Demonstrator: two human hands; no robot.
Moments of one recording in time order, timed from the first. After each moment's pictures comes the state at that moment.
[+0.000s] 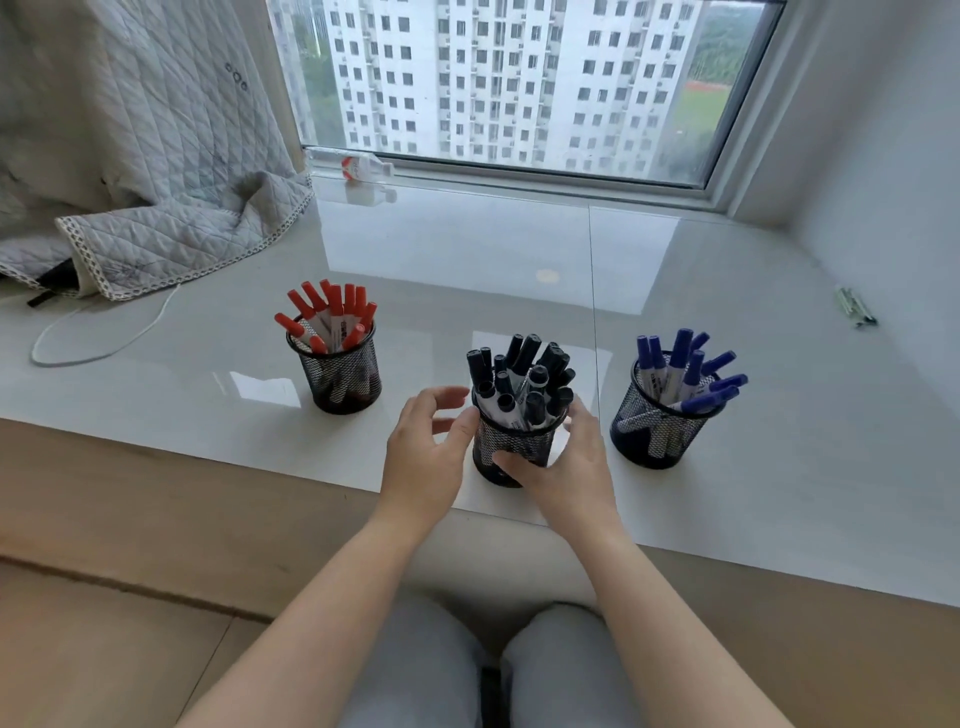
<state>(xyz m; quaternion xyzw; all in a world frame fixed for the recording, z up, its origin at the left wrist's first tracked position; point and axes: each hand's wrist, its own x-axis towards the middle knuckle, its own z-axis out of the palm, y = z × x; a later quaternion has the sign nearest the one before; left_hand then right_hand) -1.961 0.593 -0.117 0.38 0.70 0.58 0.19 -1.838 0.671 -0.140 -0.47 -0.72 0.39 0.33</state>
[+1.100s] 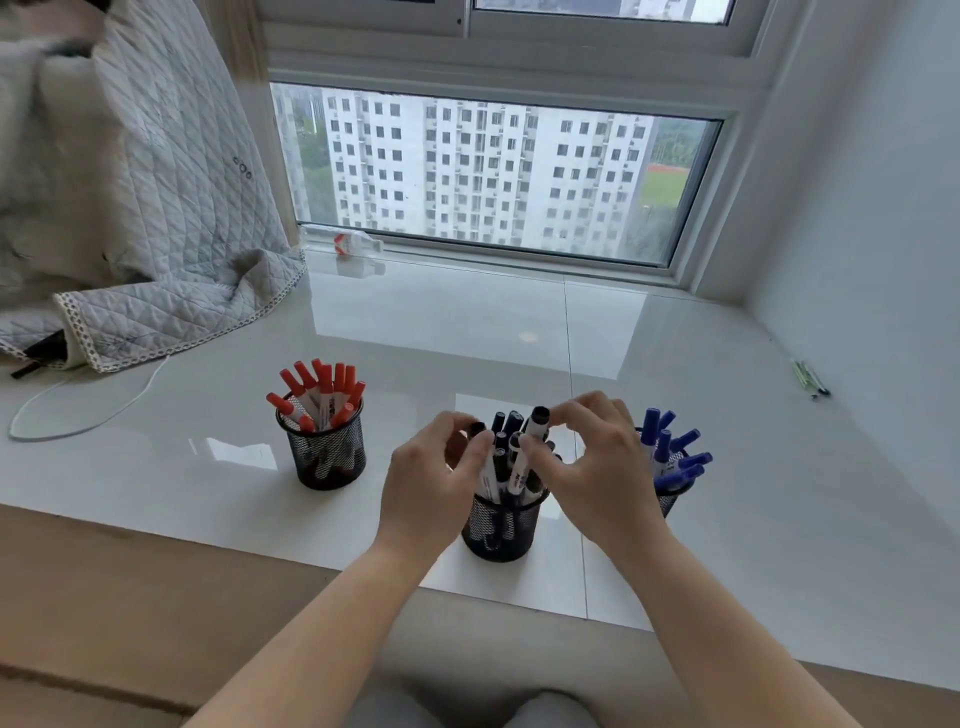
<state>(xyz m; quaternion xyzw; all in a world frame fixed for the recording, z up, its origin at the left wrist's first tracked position) -1.962 0.619 -0.072 0.48 0.68 0.56 0.04 -1.826 0.688 -0.034 -0.38 -0.81 0.19 0.40</state>
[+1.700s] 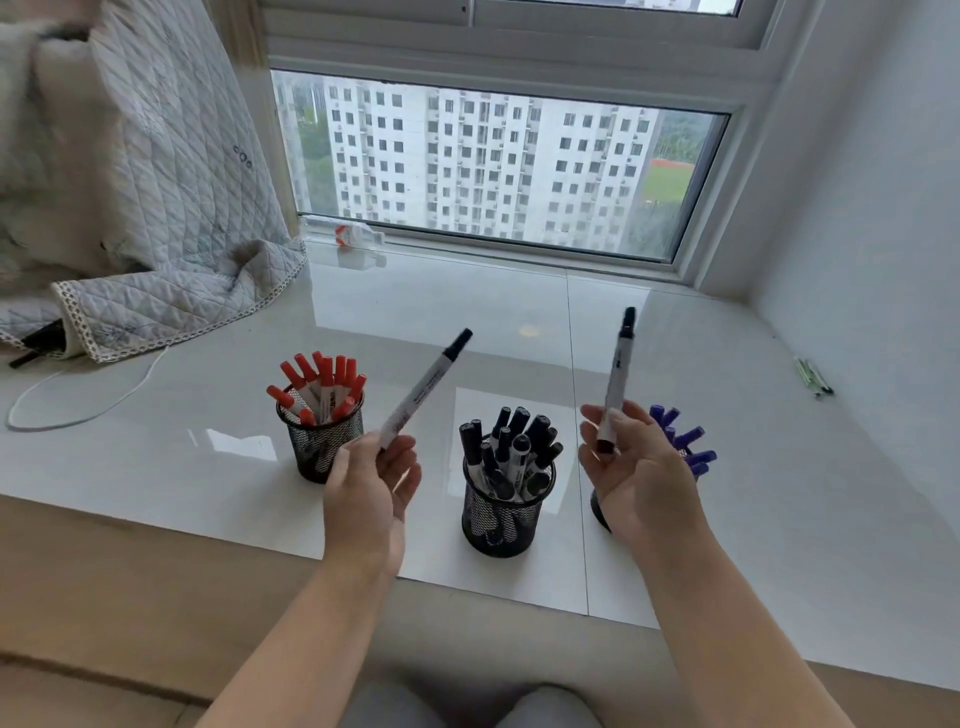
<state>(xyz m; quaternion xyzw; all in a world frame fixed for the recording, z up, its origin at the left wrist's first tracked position) -1.979 0.597 -0.075 0.07 0.43 0.84 0.33 -1.808 0.702 -0.036 -0.28 -0.33 0.76 0.48</state>
